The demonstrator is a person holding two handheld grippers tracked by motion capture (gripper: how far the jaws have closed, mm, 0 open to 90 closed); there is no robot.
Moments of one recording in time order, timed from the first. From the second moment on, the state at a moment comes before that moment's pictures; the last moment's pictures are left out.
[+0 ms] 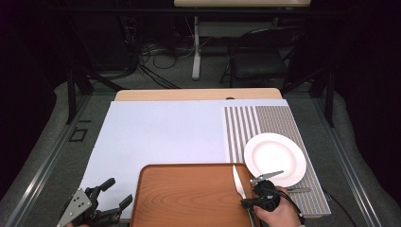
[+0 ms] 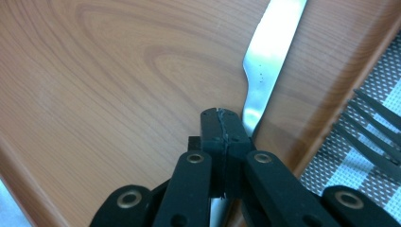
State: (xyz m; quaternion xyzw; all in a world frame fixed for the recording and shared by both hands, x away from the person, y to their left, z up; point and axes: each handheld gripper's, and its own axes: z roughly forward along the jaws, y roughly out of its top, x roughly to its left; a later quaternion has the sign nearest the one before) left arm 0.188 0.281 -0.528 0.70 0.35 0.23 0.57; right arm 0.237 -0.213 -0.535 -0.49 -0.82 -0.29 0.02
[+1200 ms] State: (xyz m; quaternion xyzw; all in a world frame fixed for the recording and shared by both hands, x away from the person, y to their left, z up) left arm 0.191 0.277 -0.527 0.71 0.34 0.23 0.57; right arm 0.227 -0.235 -0.512 -0.40 -0.82 -0.38 -0.15
